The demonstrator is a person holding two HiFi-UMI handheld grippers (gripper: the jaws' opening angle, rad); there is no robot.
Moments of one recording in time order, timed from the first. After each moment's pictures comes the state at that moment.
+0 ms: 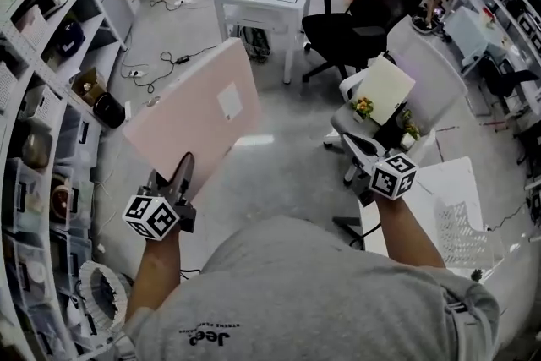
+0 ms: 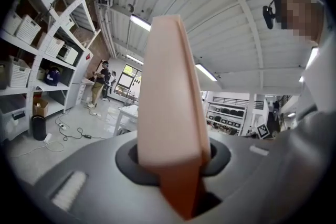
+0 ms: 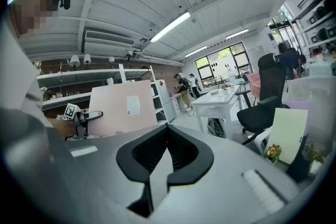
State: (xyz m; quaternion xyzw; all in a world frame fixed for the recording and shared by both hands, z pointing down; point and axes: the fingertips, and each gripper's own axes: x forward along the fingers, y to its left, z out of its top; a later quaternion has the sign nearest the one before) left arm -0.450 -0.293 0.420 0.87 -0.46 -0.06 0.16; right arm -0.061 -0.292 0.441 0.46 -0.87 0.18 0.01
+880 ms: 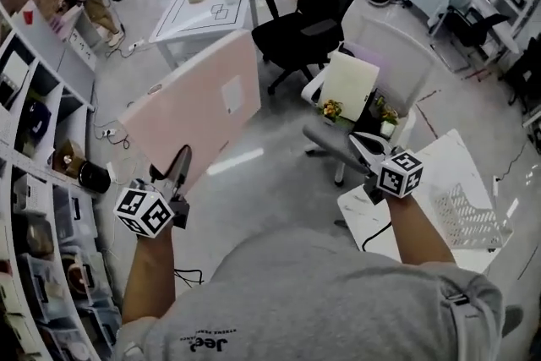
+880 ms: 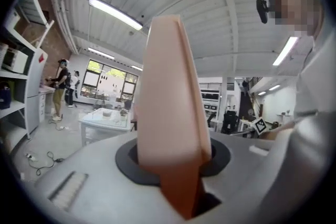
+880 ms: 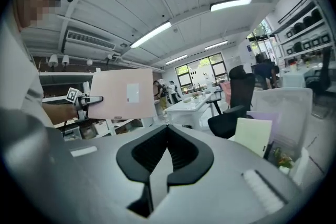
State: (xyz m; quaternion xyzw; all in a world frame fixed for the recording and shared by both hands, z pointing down) left arm -0.276 -0.449 0.358 0.94 -0.33 0.02 0.09; right arm 0.099 -0.338 0.446 0.56 -0.81 0.17 0.00
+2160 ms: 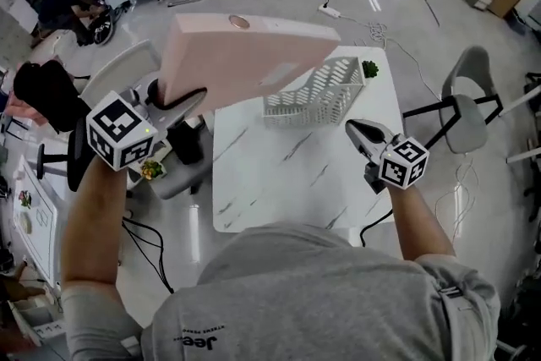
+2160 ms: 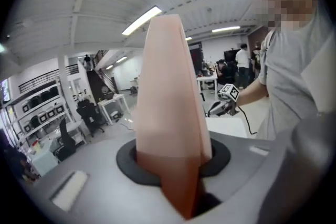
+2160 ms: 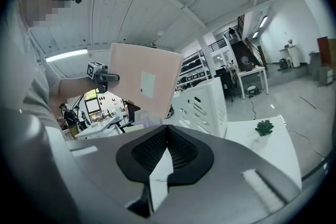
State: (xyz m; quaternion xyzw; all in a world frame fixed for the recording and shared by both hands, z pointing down) left arm 0.388 -0.091 0.318 0.84 0.47 0.16 -0.22; right arm 0.349 0.194 0.481 0.90 -0.38 0.16 -0.11
